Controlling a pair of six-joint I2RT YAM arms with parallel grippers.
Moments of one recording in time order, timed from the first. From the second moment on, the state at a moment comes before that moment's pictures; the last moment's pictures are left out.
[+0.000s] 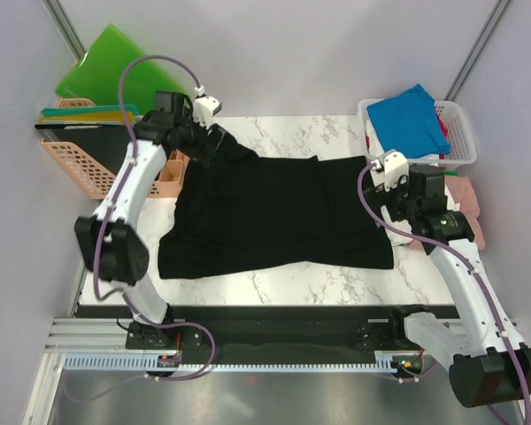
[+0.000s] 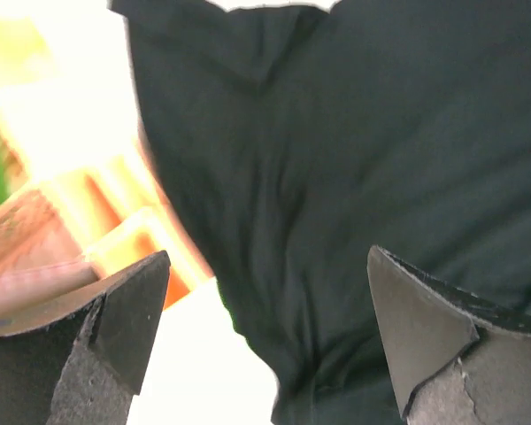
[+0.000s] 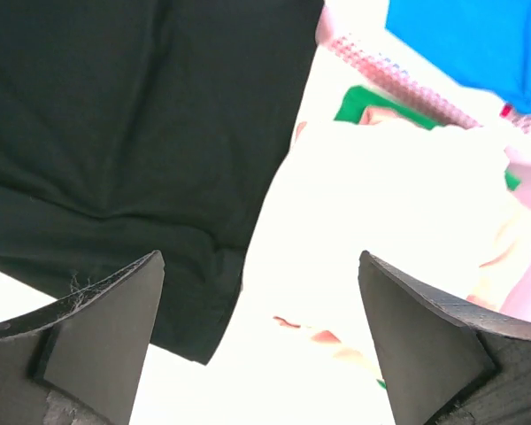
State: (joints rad) left arm -0.17 1.63 1.61 -0.72 0.21 0.42; right arm 0.13 0.96 0.98 -0.64 -0.03 -0.37
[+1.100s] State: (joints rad) left arm -0.13 2.26 1.94 -0.81 0.43 0.26; right arm 0.12 1.40 1.01 -0.54 -0.15 -0.35
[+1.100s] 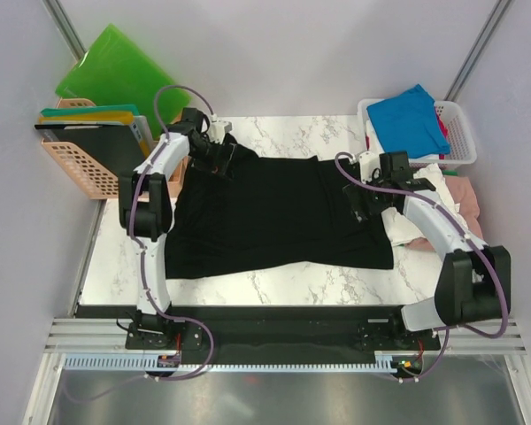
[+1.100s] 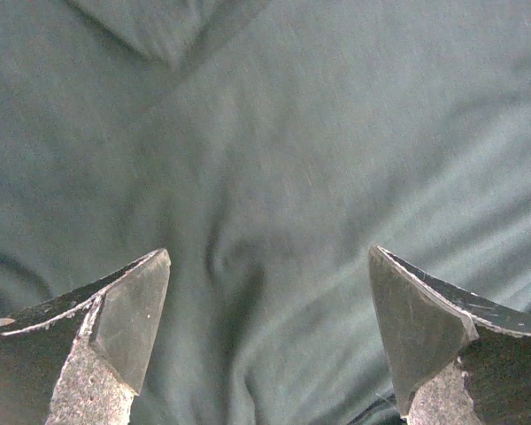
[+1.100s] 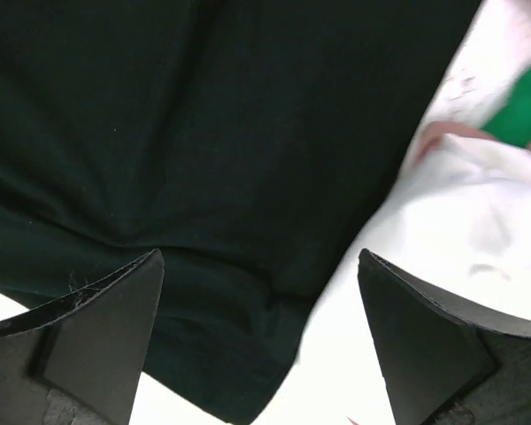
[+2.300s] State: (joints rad) left arm -0.13 1.45 1.03 -0.96 0.32 0.75; right arm 0.16 1.48 1.07 -0.90 -0.27 -0.63
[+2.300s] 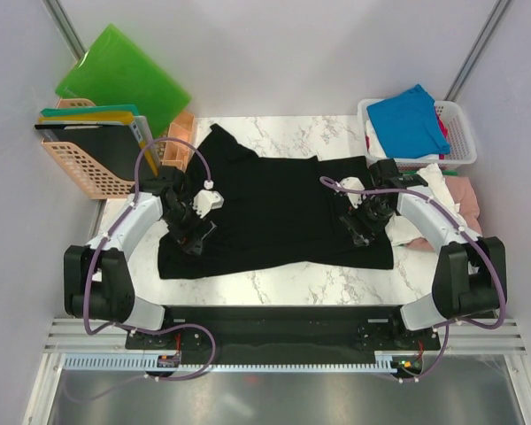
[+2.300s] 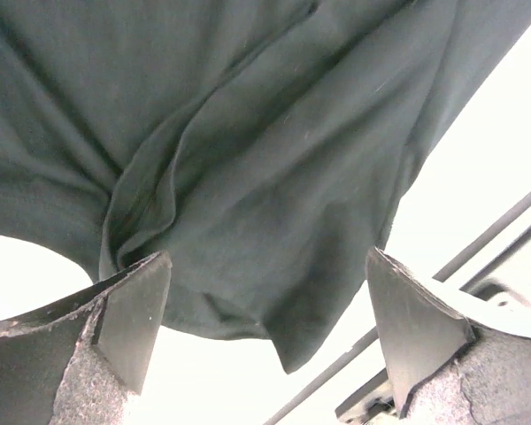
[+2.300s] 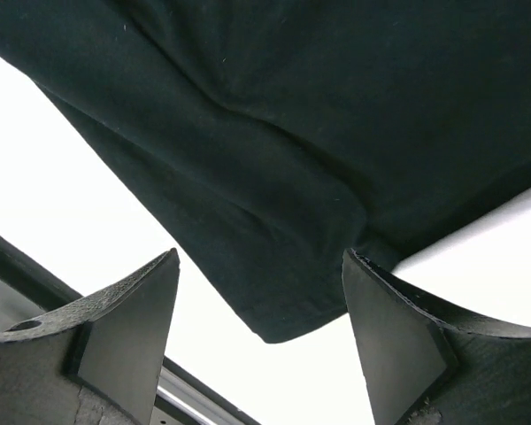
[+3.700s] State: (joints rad) left arm -0.13 1.61 1.08 -0.77 0.01 0.73; right arm 0.16 1.55 0.97 -0.85 -0.27 -0.68
